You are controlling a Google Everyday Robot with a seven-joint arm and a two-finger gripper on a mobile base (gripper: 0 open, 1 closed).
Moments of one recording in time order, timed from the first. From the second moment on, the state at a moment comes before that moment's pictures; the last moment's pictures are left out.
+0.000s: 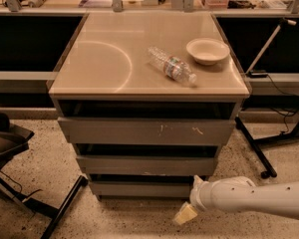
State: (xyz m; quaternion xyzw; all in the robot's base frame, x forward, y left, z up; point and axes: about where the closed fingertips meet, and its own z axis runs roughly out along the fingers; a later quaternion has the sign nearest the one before) arm 0.463 -0.139 0.407 -0.47 0.85 0.10 0.24
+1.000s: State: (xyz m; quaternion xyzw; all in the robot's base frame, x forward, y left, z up) arm 0.464 -0.125 0.334 -0.44 0.85 0.20 0.20
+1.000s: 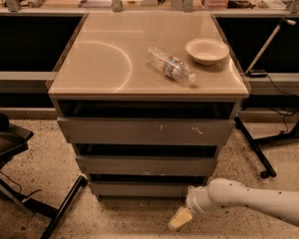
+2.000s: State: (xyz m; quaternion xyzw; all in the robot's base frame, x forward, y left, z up) arm 0.505 -0.127 0.272 -0.41 0.85 0.27 0.20
